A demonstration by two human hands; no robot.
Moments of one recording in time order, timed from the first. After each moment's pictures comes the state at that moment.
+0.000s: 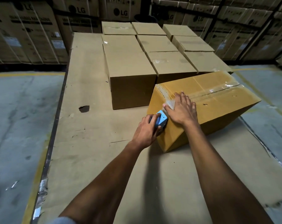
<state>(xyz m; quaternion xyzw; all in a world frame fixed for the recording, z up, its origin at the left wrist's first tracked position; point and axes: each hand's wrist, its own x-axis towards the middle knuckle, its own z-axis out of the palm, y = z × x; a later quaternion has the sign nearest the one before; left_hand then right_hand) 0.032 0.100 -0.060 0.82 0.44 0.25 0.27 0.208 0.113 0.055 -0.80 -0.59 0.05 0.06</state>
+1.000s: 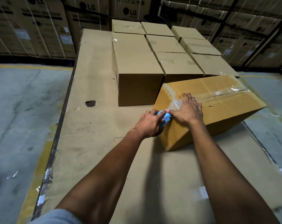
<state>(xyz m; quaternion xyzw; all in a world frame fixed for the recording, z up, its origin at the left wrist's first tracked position) 0.016 0.117 -0.025 0.87 0.44 0.14 0.20 0.207 0.112 0.054 -0.81 -0.58 0.05 0.06</state>
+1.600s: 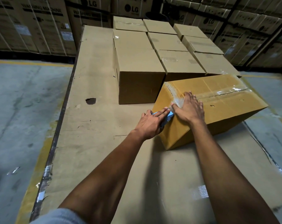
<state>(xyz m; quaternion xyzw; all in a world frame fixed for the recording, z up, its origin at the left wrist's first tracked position) 0.020 0.108 -0.030 0.88 0.43 0.14 0.16 0.209 0.111 0.054 -0.80 -0.59 0.05 0.08</state>
